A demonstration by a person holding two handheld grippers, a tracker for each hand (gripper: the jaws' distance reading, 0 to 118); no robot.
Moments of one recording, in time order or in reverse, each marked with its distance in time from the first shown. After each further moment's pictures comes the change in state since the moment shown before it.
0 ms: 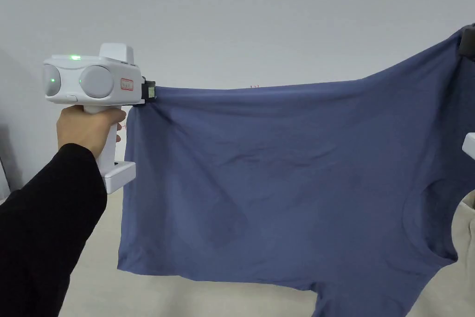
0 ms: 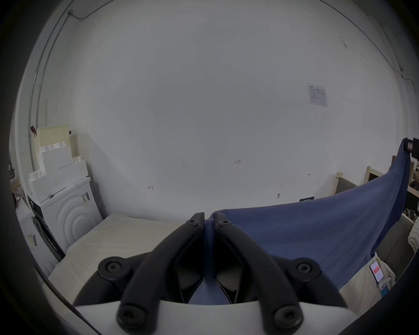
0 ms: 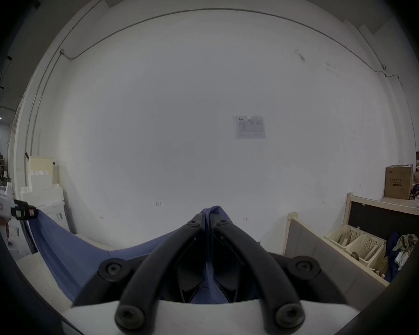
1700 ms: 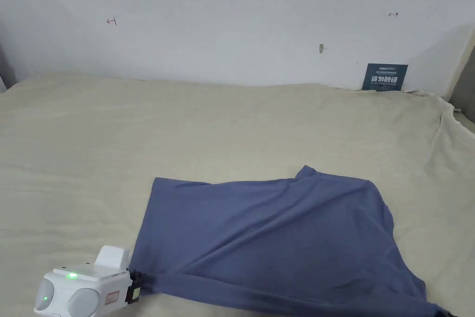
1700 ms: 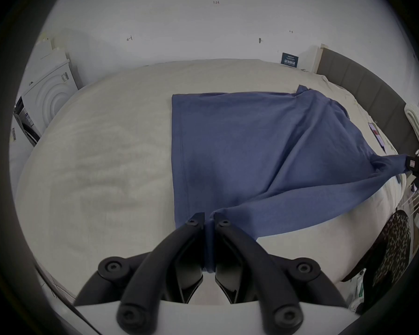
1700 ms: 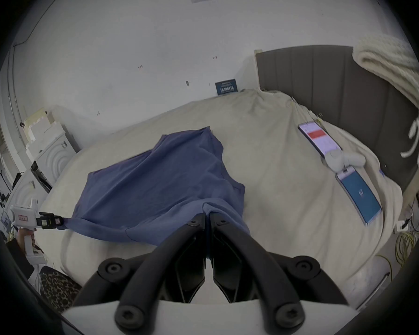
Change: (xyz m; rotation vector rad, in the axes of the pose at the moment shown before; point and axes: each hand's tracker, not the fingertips) left arm -0.009 -0.497 0.183 -0.692 -0.117 -0.029; right arm 0.032 -0.424 0.384 -0.726 -0.050 -0.222
